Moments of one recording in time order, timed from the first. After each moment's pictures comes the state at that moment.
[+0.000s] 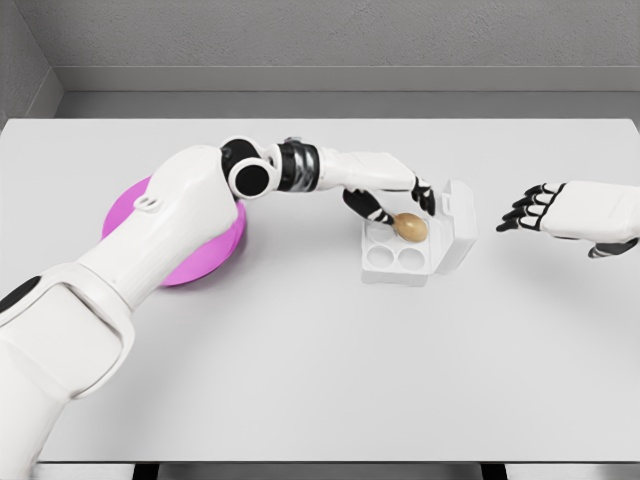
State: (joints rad) left arm -1.04 0.04 -0.97 -0.74 -0.32 -0.61 -0.50; right arm -0.53 -1.08 0.54 -1.62 0.49 -0.61 0.61
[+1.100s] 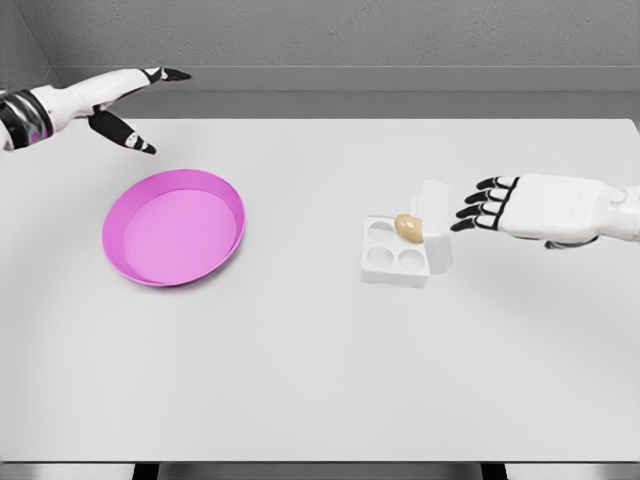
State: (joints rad) left arm -1.02 0.52 -0.67 -0.61 -0.15 -0.61 -0.50; right arm -0.57 -1.03 0.54 -1.76 0.48 -0.61 0.61
